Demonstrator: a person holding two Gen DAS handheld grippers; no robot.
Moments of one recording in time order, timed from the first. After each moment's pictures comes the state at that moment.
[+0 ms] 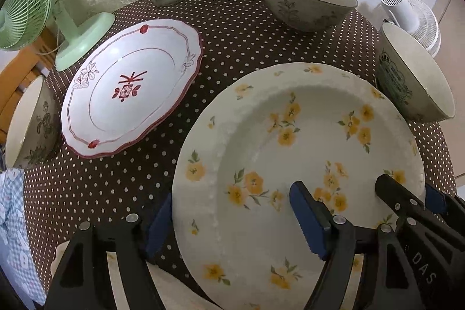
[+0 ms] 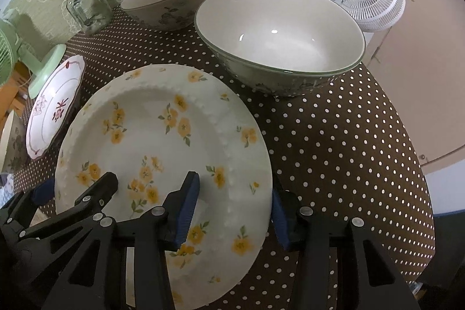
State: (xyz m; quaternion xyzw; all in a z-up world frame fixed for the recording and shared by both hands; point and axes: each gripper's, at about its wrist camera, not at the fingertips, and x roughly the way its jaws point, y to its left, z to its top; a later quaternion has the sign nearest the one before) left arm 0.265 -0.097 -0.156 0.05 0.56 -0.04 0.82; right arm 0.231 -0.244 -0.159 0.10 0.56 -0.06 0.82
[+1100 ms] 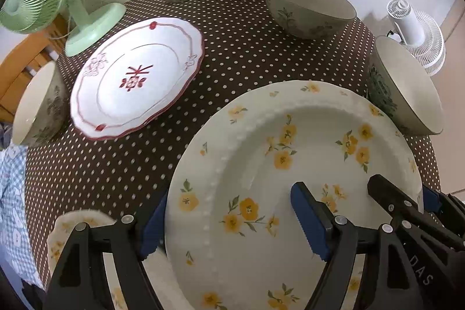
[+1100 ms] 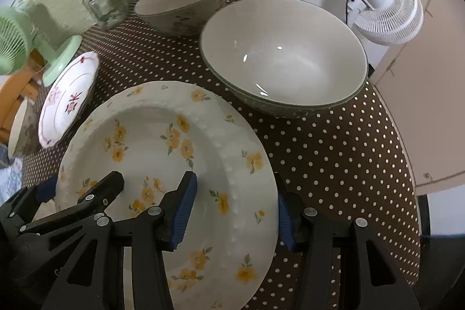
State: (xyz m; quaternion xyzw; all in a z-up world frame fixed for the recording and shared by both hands) left arm 0.256 -0.104 -0.138 0.01 0.57 -0.02 0.82; right arm 0.246 -0.254 -0.143 0.07 0.56 0.00 0.82
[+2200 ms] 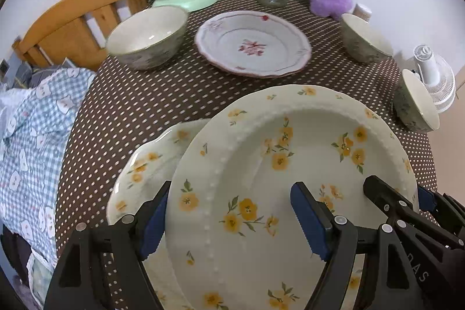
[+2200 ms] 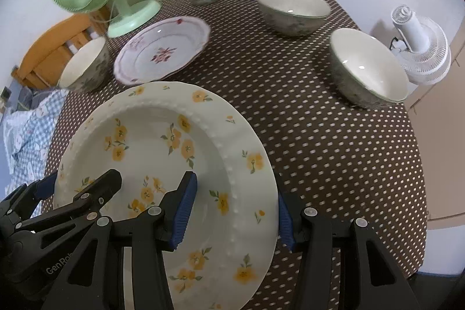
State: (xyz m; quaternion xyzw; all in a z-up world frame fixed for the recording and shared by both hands) left arm 0.157 0.012 -0.107 -0.07 0.55 0.06 0.83; right arm 0.172 -0.133 -0.111 0.00 0.55 0.09 0.83
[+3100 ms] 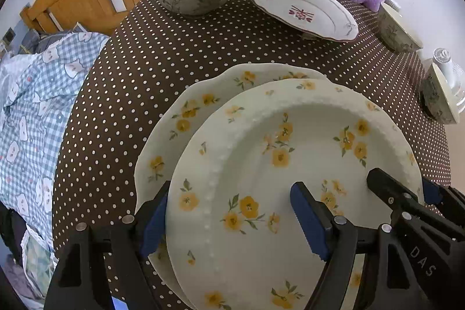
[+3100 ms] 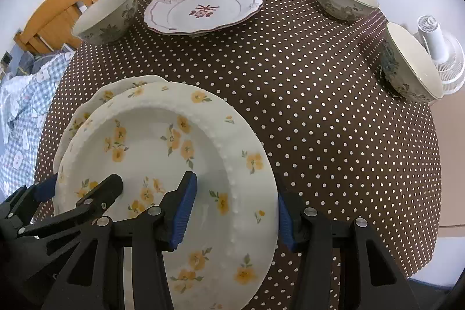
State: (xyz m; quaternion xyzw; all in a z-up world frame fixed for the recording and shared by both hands) left arm 0.130 0.055 -0.146 -0.10 0.59 0.09 0.80; right arm 0.167 -0.077 -0.147 -0.05 0.59 0.11 0.80
